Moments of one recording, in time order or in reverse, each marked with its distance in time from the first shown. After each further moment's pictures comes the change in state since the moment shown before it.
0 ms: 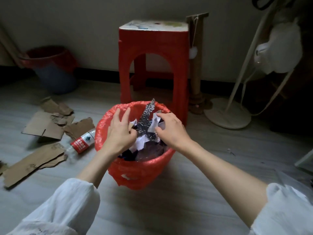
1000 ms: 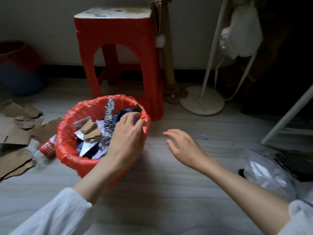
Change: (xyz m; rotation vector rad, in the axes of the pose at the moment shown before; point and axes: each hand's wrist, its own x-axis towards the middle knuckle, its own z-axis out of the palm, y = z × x) left_hand -0.038 0.084 0.048 0.257 0.090 0.544; right_hand -0.073 0.108 -0.036 -0.142 -0.051 -0.050
